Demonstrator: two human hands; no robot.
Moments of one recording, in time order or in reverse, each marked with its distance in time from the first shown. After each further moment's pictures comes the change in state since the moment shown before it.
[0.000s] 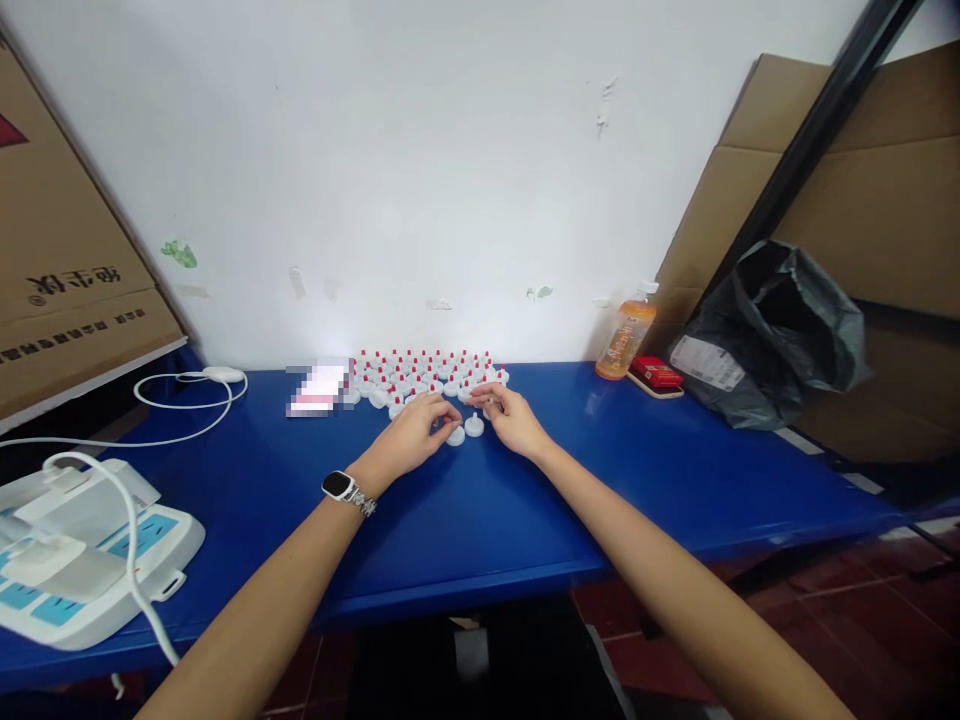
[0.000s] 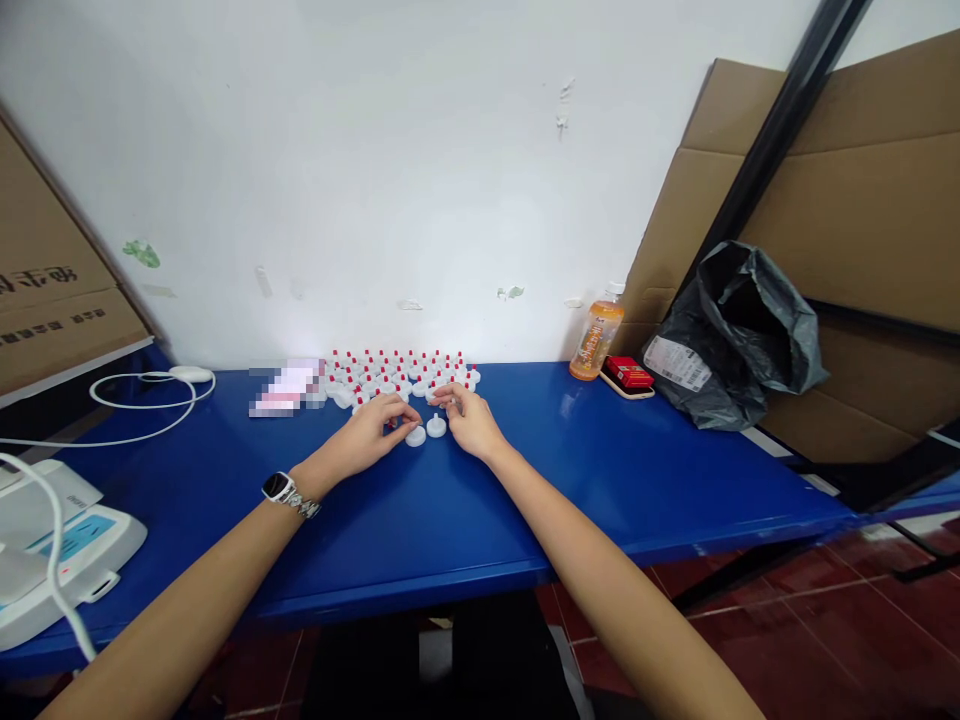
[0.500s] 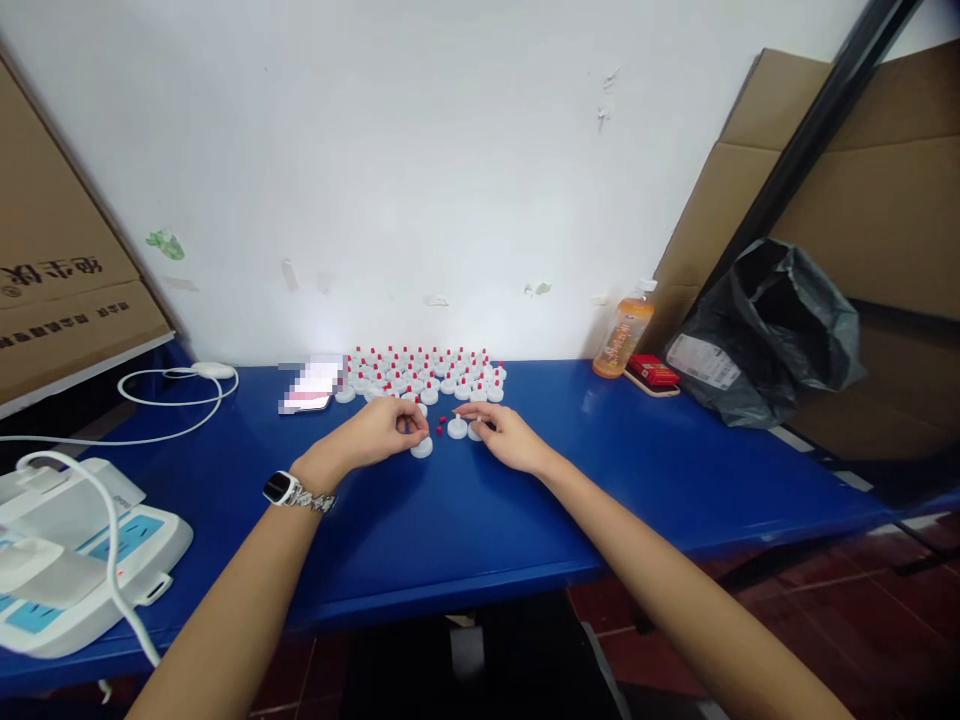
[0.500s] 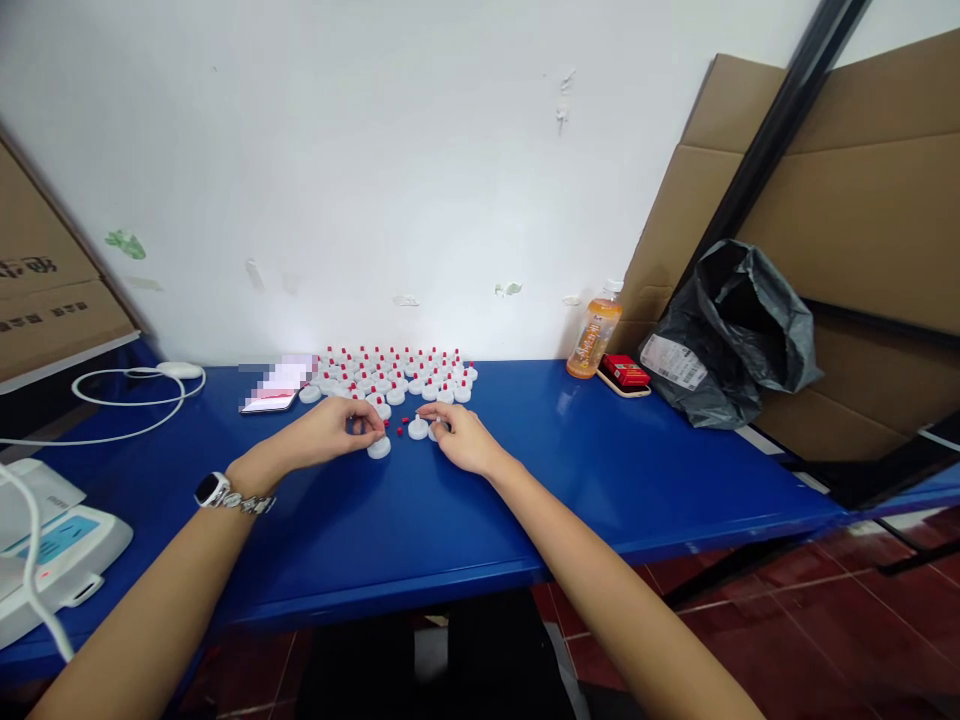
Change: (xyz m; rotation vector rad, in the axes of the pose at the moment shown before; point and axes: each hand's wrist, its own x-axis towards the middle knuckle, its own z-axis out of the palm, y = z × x) left_hand -0.013 -0.008 -0.040 -0.151 -0.217 -0.270; right_hand -0.022 -0.013 0.001 -0.153 -0.183 0.005
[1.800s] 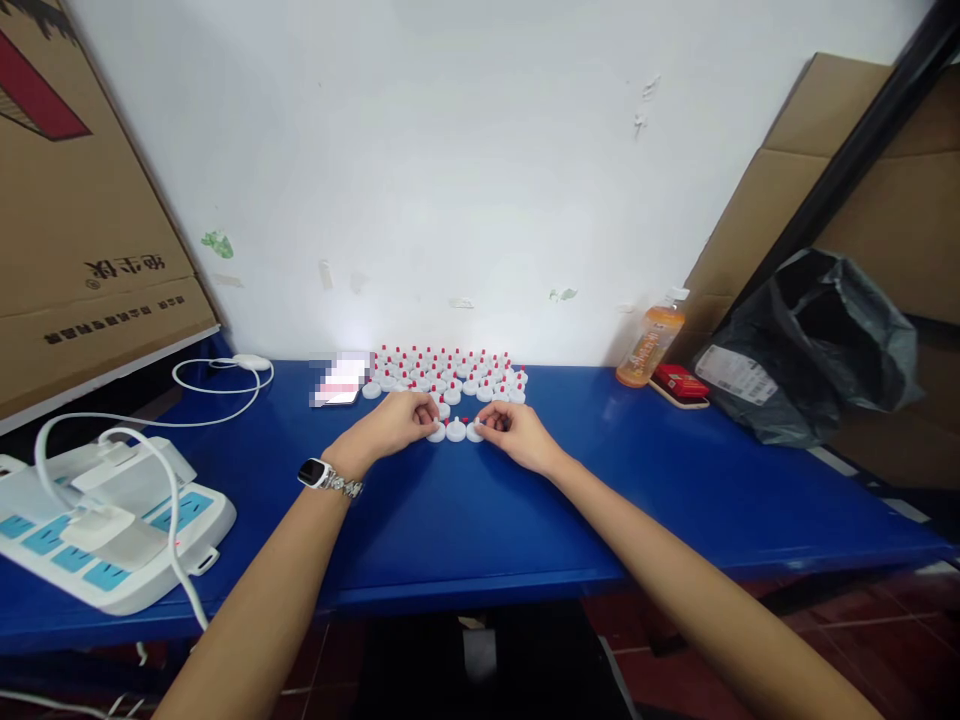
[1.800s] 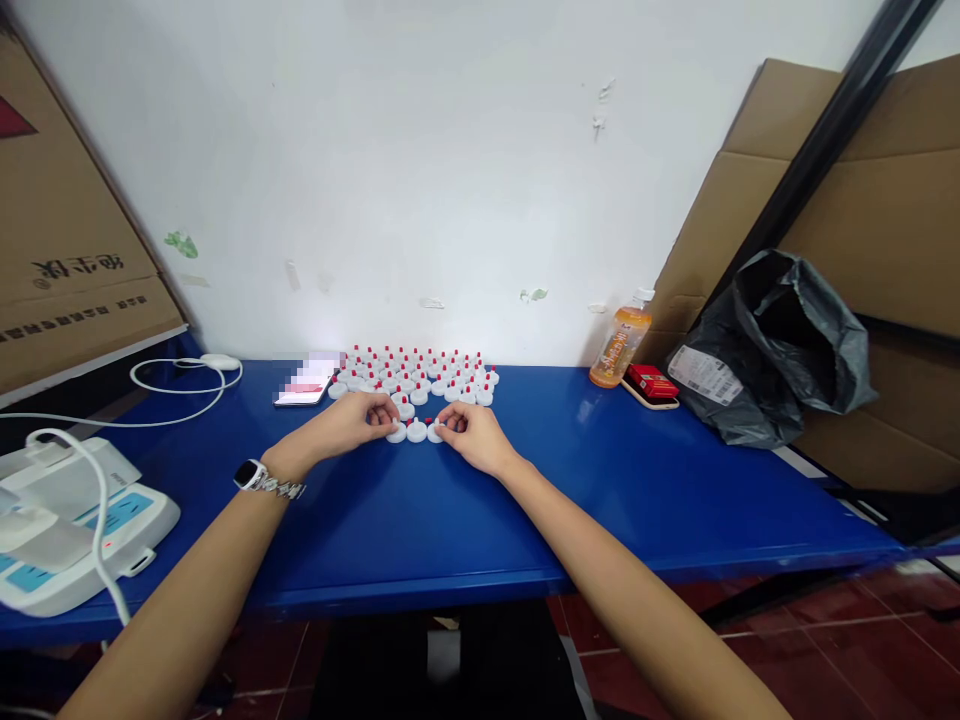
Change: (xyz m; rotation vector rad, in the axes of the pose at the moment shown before) left_hand -0.004 -0.019 -0.004 -0.056 0.084 -0.050; right_hand 0.011 -0.004 0.014 0.039 0.071 0.036
